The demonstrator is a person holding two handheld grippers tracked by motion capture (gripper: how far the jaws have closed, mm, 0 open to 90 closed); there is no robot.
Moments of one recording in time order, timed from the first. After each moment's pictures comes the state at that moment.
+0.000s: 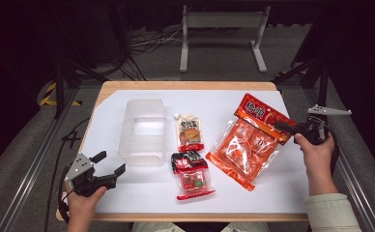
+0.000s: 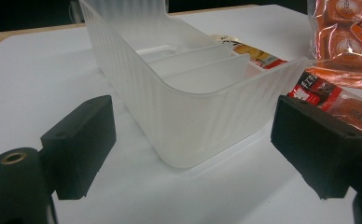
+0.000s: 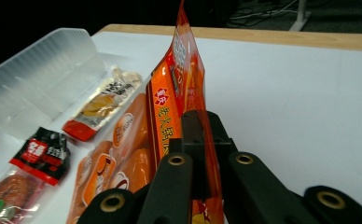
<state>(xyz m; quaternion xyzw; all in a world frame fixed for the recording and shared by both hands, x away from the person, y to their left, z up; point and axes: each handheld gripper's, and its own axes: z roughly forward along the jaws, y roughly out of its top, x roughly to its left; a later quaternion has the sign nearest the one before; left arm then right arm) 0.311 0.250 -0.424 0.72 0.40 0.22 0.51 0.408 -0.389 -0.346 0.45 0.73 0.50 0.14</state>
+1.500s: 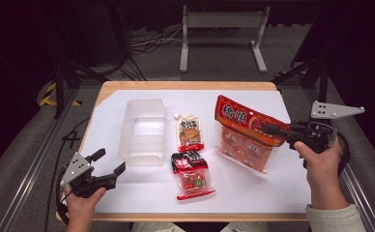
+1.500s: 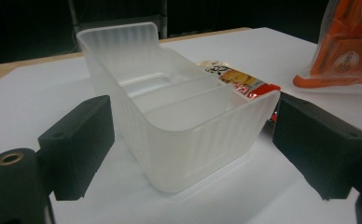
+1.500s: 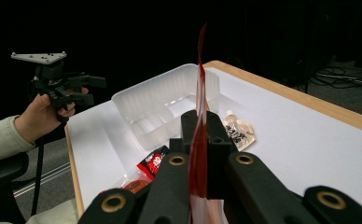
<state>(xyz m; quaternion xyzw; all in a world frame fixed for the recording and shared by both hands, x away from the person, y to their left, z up) 0.300 0.242 -0.403 0.71 0.38 0.24 0.54 0.345 -0.323 -0.263 0.27 0.77 0.57 0.11</state>
